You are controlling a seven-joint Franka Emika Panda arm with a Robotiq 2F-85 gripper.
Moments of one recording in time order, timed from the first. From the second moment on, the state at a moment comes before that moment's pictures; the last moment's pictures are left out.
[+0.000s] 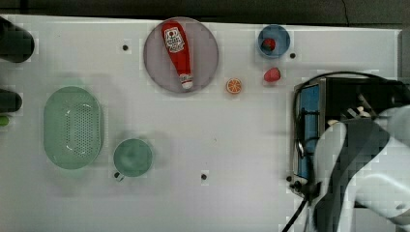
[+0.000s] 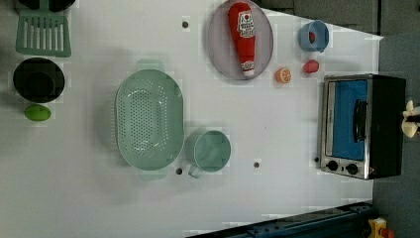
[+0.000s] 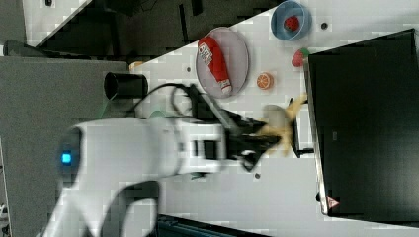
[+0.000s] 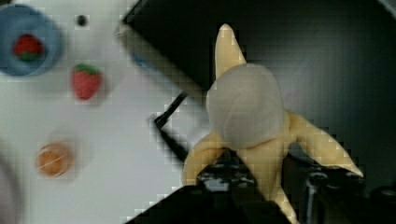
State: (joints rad) arm -0.05 0.08 -0.52 -1.90 -0.05 0.43 -0.45
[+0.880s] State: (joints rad) arm -0.06 0.25 -0.63 -1.91 -0.01 0.55 -0.72
